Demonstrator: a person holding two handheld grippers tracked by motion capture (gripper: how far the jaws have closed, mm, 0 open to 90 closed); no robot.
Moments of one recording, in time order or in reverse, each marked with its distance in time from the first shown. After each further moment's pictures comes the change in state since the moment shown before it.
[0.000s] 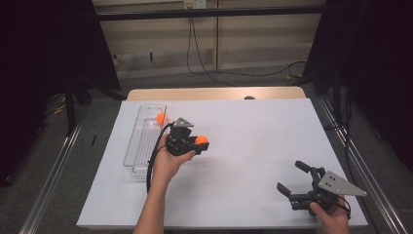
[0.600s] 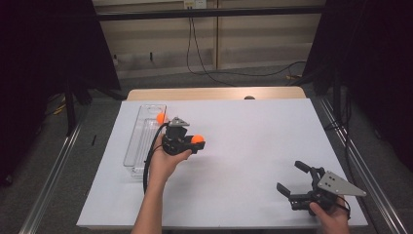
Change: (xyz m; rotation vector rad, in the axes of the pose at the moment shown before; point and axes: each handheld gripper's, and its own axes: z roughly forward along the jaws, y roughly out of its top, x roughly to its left) left arm 0.008 -0.002 -0.007 0.000 0.021 -0.019; right arm 0.001 0.000 0.001 0.001 0.001 -0.001
